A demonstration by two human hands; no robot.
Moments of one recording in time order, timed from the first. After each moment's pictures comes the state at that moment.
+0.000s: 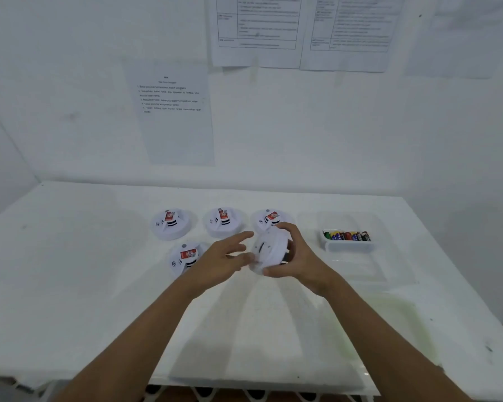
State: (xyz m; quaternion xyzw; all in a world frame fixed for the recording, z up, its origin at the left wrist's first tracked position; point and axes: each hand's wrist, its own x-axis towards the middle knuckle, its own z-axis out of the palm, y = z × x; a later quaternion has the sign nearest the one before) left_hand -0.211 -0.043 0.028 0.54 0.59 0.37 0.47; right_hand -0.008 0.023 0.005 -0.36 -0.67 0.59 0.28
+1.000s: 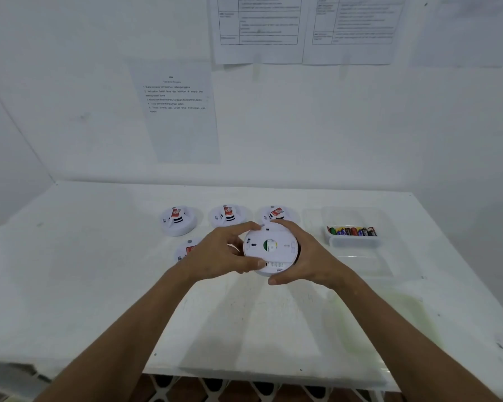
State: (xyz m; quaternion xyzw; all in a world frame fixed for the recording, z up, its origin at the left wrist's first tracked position) left_hand -0.214 -0.050 0.052 0.62 0.58 0.34 0.41; right_hand 0.003 0.014 0.028 -0.30 -0.74 0.54 0.27
